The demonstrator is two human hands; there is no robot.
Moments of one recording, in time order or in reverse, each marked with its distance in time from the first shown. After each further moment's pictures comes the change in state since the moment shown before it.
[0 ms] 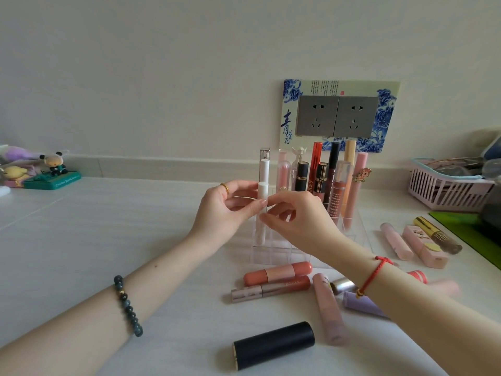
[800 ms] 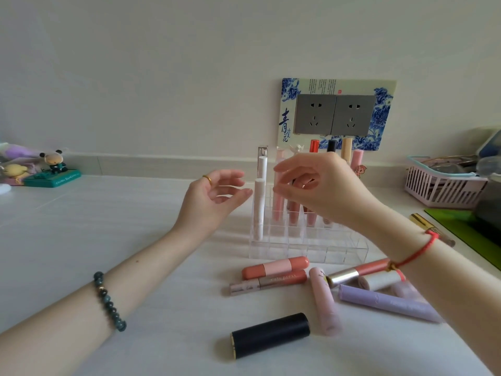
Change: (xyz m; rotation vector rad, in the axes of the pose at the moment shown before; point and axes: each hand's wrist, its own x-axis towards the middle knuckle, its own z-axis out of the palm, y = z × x) left_hand -0.002 0.008 -0.015 0.011 0.092 0.004; right_hand 0.002 -0.031 -0.053 -0.040 0.008 -0.059
